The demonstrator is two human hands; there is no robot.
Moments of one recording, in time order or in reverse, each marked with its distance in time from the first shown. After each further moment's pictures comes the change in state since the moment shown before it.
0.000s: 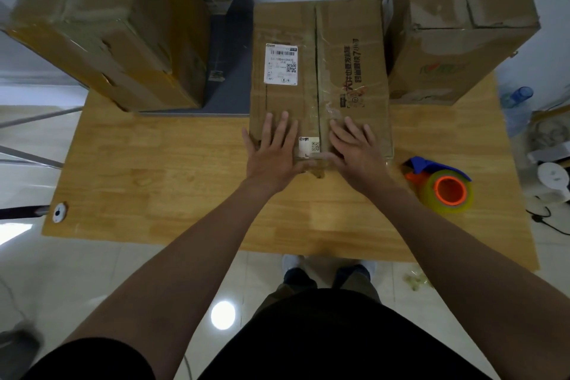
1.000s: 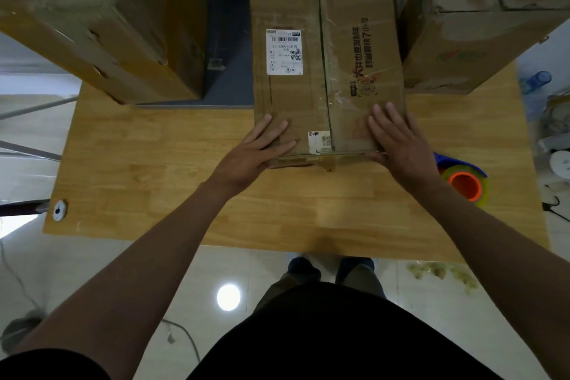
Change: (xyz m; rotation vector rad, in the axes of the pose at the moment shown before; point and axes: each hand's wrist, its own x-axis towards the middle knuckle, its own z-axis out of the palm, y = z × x) left_hand -0.001 -0.090 0.013 -0.259 0.167 0.491; right_hand -0.010 0.081 0.008 -0.206 0.216 -0.136
